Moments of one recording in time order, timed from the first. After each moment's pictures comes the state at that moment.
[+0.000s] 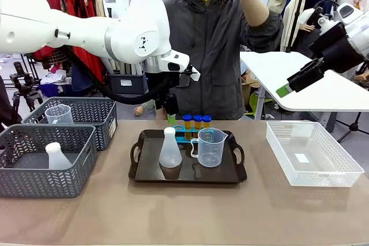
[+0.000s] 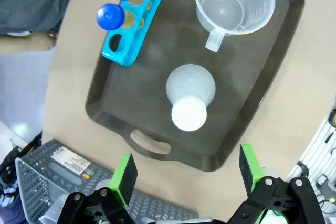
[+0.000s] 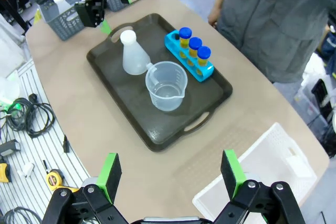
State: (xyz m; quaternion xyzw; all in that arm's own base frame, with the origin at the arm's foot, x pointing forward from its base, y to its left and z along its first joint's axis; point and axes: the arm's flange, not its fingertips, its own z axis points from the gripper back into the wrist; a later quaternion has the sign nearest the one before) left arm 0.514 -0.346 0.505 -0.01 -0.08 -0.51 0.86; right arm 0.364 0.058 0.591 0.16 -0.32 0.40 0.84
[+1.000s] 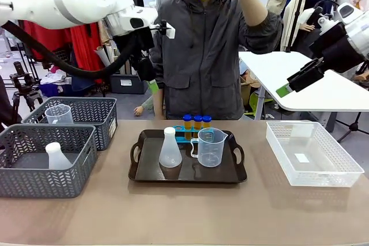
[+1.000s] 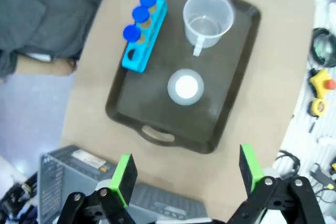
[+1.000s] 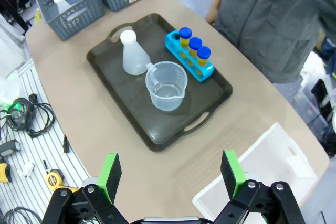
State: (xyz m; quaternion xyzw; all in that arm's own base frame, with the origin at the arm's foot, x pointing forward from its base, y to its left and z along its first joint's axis) left arm 0.498 -0.265 0.610 -0.10 -0.15 -0.55 0.82; right arm 0.364 0.058 0.591 0.16 -0.32 0.40 0.84
